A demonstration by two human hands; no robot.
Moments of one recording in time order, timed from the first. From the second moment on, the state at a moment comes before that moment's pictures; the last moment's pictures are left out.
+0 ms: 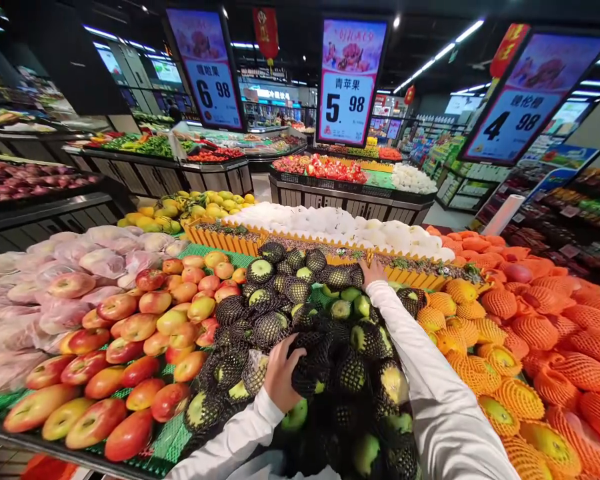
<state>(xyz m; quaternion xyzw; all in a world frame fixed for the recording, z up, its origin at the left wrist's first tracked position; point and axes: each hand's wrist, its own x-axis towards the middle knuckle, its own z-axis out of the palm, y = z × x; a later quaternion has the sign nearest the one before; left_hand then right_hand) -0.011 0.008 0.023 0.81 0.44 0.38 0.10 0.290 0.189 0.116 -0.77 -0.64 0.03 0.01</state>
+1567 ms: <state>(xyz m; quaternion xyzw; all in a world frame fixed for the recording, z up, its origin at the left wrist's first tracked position) -0.013 0.009 0.021 0.80 0.43 0.40 0.11 0.280 0.175 0.054 -0.76 -0.65 0.08 0.05</state>
